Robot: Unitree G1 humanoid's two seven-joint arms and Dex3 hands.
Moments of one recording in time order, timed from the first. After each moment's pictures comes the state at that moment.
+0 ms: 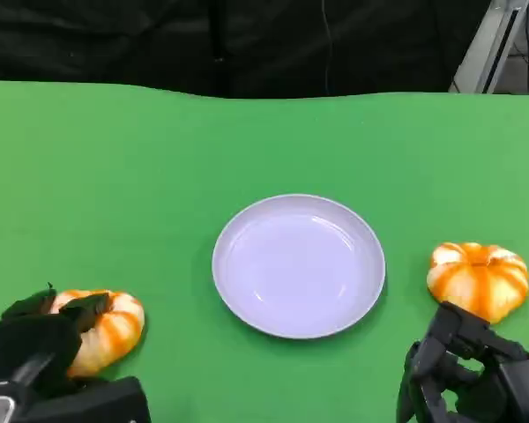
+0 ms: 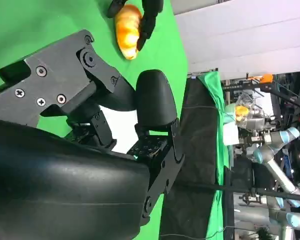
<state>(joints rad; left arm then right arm) -0.01 0.44 -0.26 0.30 0.79 0.00 0.14 0.41 -0.01 0.12 -0.28 0.17 -0.22 0.23</state>
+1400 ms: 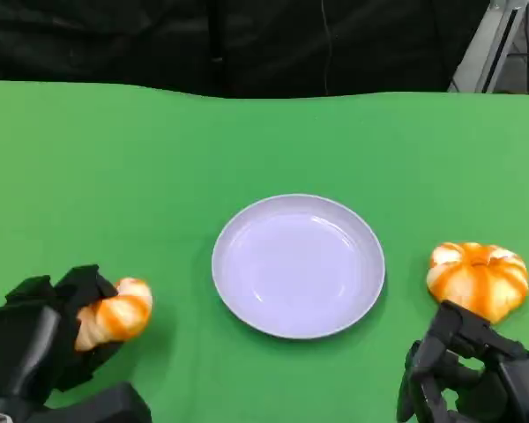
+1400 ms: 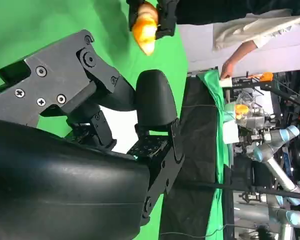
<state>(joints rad) -0.02 0.39 -0.22 0.40 0.68 -0.28 0.56 0.41 -0.01 0.12 -0.28 0.17 -0.22 0.22</state>
